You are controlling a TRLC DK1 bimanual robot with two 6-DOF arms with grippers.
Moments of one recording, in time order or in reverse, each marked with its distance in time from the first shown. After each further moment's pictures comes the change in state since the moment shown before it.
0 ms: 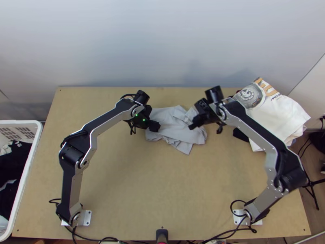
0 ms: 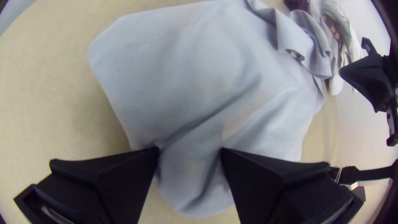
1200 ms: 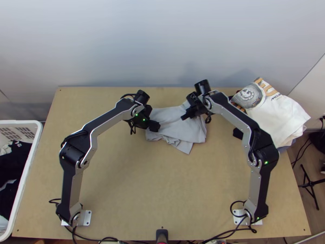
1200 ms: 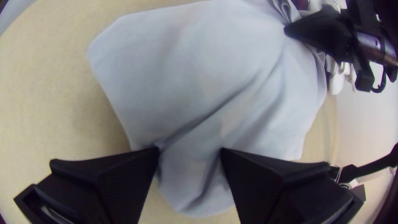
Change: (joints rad) left arm 0.001 0.012 0.006 -0.005 0.000 0.005; right arm -0.028 0.323 0.266 0.029 0.024 -0.002
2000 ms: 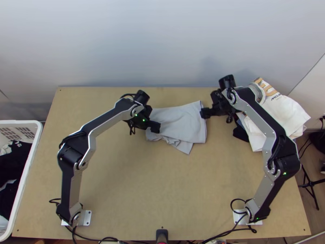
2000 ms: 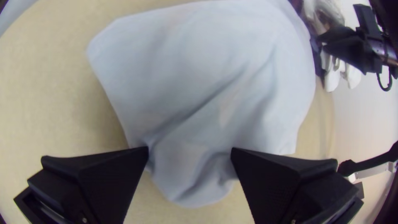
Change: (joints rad) left arm -0.007 -0.072 0.001 -0.028 0.019 -0.001; right arm -0.160 -0.180 -0.068 -0.246 -0.009 0.159
